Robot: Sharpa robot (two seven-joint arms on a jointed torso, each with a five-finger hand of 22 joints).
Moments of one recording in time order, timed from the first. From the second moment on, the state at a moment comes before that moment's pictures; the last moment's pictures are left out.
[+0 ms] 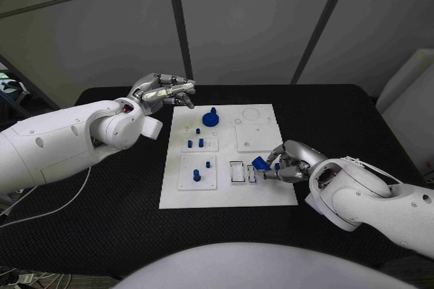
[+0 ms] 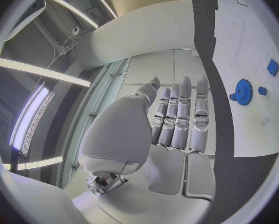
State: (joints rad) left arm 1.11 -0.91 0.07 1.42 -0.13 -0.12 0.31; left_hand 1.40 -0.07 0.25 0.01 0.06 1.00 0.17 0.18 0.08 1.00 0.12 0.37 0.17 1.01 0.06 0.69 0.47 0.13 1.04 0.17 0.18 0.81; right arm 0.97 -0.94 -0.02 1.88 -1.38 -0.42 -0.56; right_hand 1.30 -0.06 -0.14 0.29 0.61 0.93 0.09 0.44 0.33 1.38 0.01 1.32 1.27 1.47 -0.06 1.46 1.31 0.09 1.40 0.05 1.31 1.15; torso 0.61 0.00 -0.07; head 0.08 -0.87
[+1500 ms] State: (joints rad) left arm 1.11 -0.91 0.07 1.42 -0.13 -0.12 0.31; left_hand 1.40 -0.07 0.25 0.01 0.06 1.00 0.17 0.18 0.08 1.00 0.12 0.37 0.17 1.01 0.06 0.69 0.47 0.13 1.04 0.17 0.18 0.81; right arm 0.98 -0.77 -0.02 1.77 -1.38 -0.32 -0.57; right_hand 1.15 -0.02 -0.21 0.29 0.49 0.98 0.06 0.48 0.36 1.39 0.00 1.32 1.27 1.46 -0.07 1.46 1.31 0.09 1.41 0.04 1.31 1.16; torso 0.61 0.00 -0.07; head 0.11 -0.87
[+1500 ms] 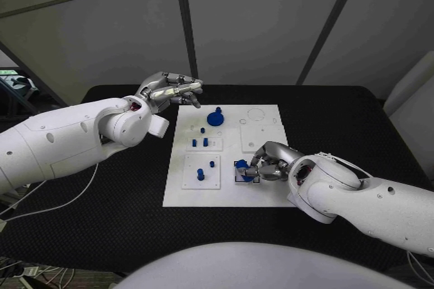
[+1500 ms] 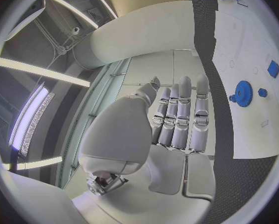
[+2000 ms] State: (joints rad) left arm 1.11 -0.91 0.07 1.42 -0.13 -0.12 0.31; left_hand 1.40 -0.07 0.25 0.01 0.06 1.00 0.17 0.18 0.08 1.00 0.12 0.37 0.17 1.01 0.06 0.69 0.47 0.13 1.04 0.17 0.18 0.81; right arm 0.98 -0.76 -0.02 1.77 -1.41 -0.33 -0.57; right_hand 0.93 -0.17 -0.19 0.30 0.16 0.95 0.07 0.49 0.38 1.38 0.00 1.29 1.26 1.46 -0.07 1.45 1.31 0.09 1.40 0.04 1.30 1.14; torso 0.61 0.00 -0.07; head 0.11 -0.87
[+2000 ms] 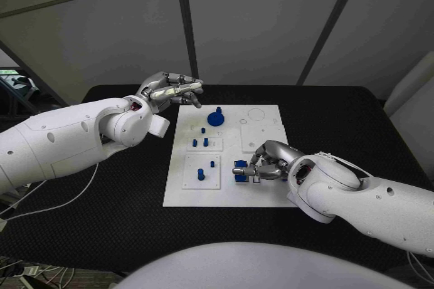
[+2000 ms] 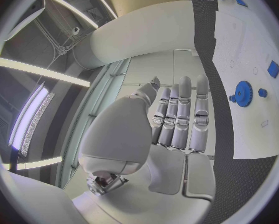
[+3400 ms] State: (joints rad) left arm 1.11 -0.91 0.07 1.41 -0.13 -0.12 0.31; left_hand 1.40 -0.07 0.25 0.01 0.06 1.00 0.17 0.18 0.08 1.00 0.12 0.37 0.17 1.01 0.06 0.68 0.47 0.13 1.04 0.17 0.18 0.81; right arm 0.98 -0.80 -0.02 1.80 -1.51 -0.33 -0.50; right_hand 1.16 -0.06 -0.13 0.26 0.33 0.97 0.06 0.56 0.42 1.39 -0.02 1.28 1.28 1.46 -0.08 1.45 1.31 0.09 1.40 0.03 1.30 1.15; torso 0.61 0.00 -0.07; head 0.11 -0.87
